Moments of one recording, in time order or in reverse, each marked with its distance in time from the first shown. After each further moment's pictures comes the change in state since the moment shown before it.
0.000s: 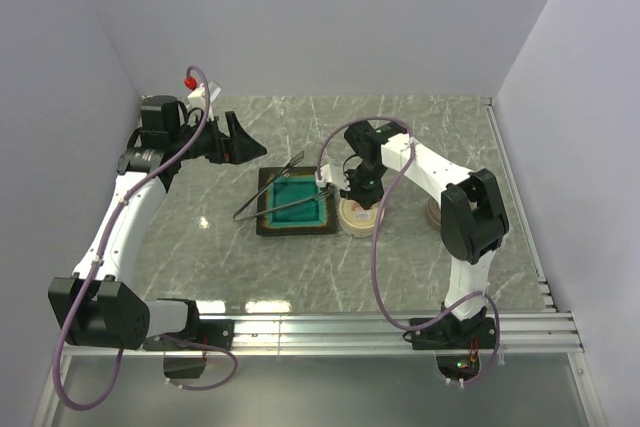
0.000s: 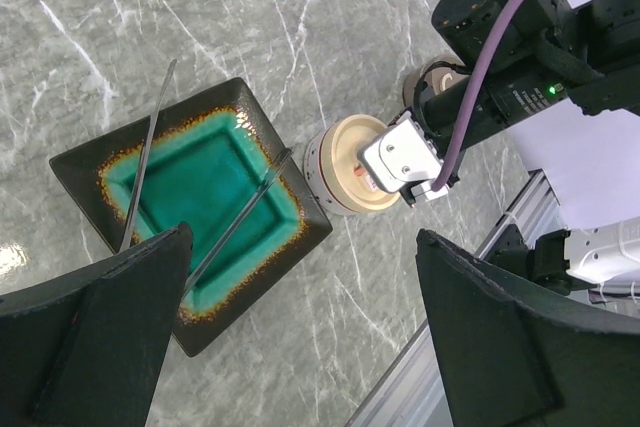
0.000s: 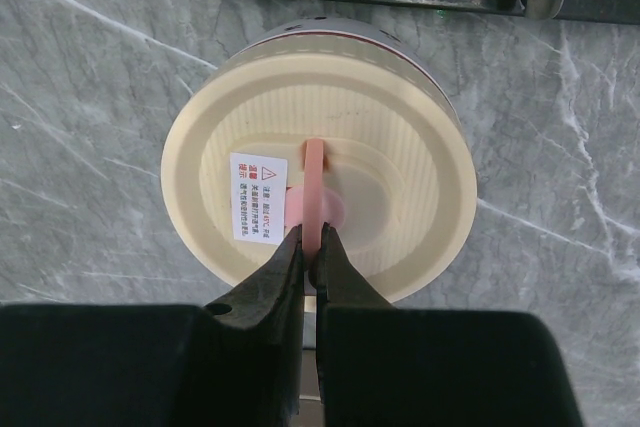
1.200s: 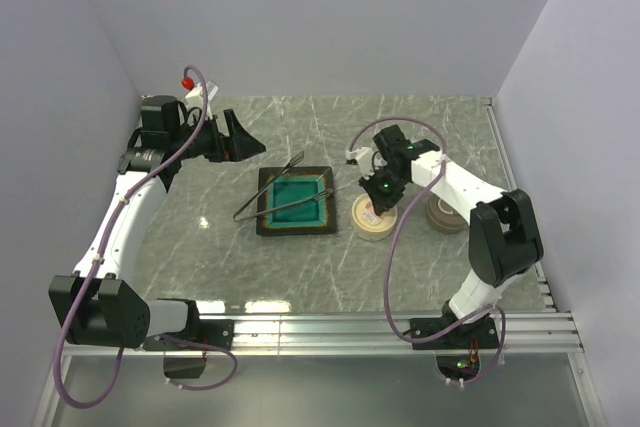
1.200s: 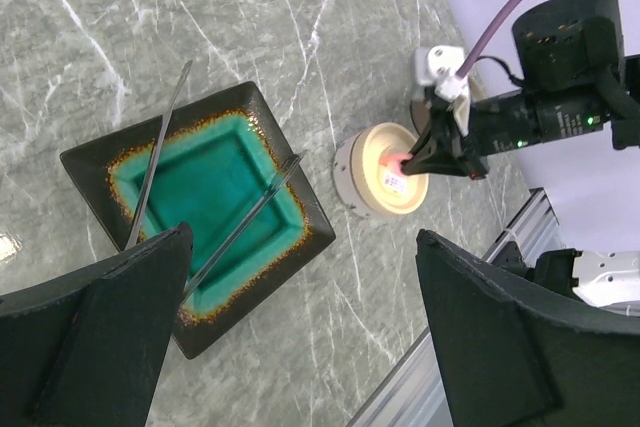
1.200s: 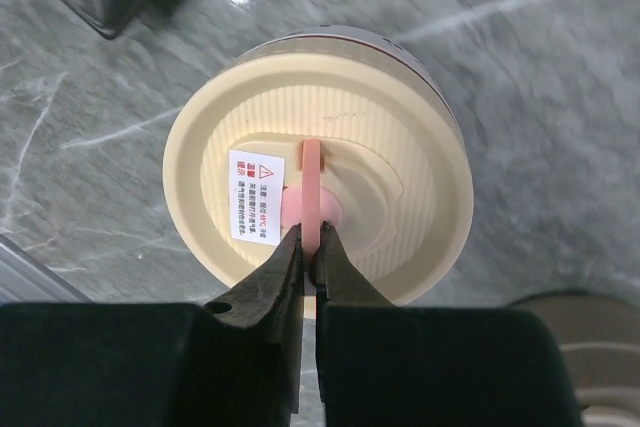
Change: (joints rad) left arm 0.005 0.007 -0.007 0.019 -0.035 -0.042; right arm -0.095 -0.212 -0.301 0.291 0.044 0.718
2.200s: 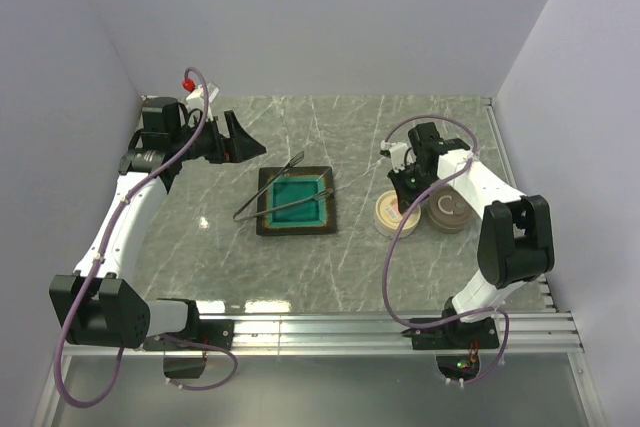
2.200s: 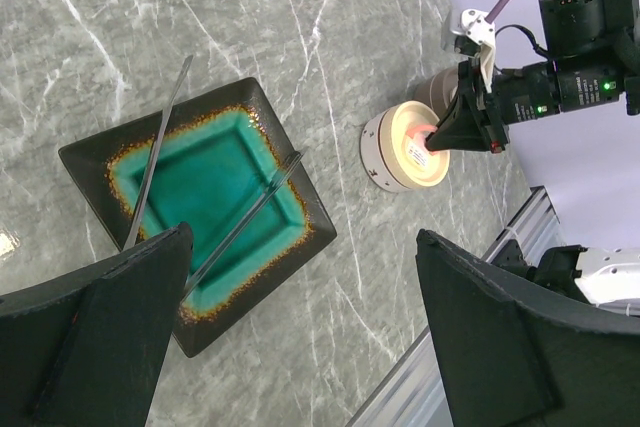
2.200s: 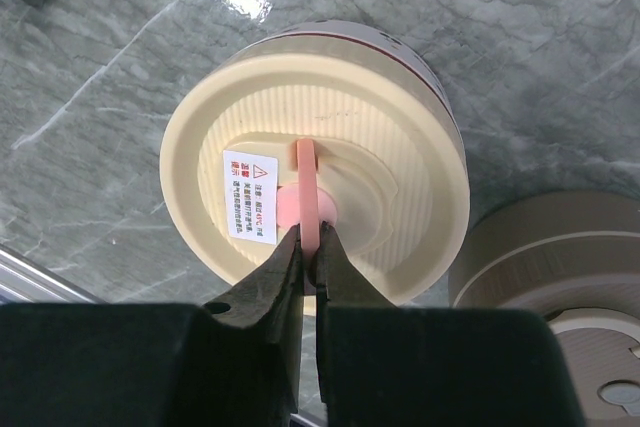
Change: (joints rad) left arm 0.000 -0.001 -0.015 0.007 0.001 0.001; right arm -0.224 -0.045 -0.060 -0.023 -0.011 0.064
